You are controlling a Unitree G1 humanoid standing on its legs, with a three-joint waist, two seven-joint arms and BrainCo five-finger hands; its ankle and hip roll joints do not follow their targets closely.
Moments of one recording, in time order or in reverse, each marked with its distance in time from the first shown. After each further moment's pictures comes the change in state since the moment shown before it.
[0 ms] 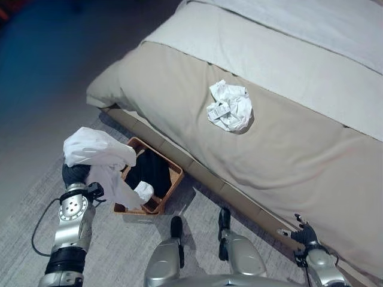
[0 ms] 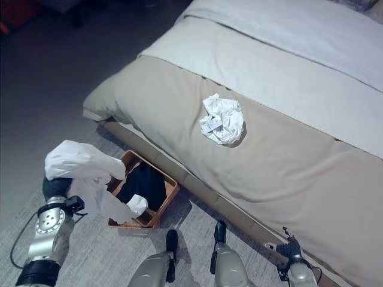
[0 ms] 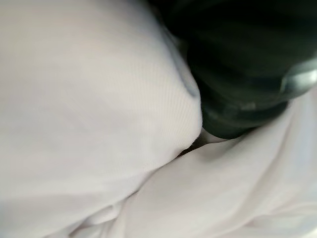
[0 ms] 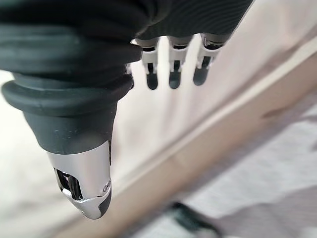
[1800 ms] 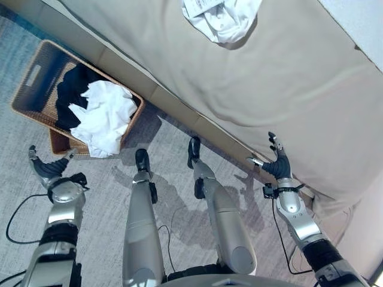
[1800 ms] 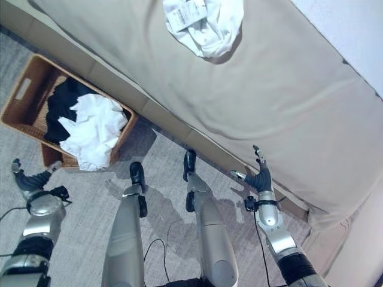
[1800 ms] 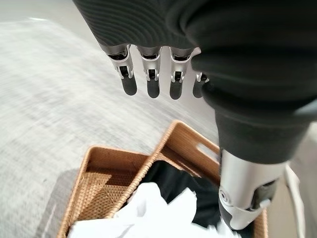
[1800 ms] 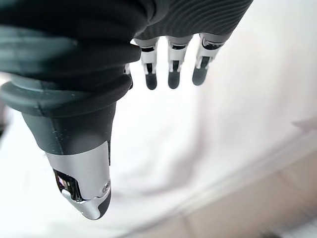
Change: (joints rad) left arm -0.076 -0.030 -0.120 0.237 0.231 0.058 0.368; right arm -0.230 -0.045 0.143 -0.625 0.001 -0.149 -0.274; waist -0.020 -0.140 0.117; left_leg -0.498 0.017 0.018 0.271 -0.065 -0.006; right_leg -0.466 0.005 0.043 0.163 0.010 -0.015
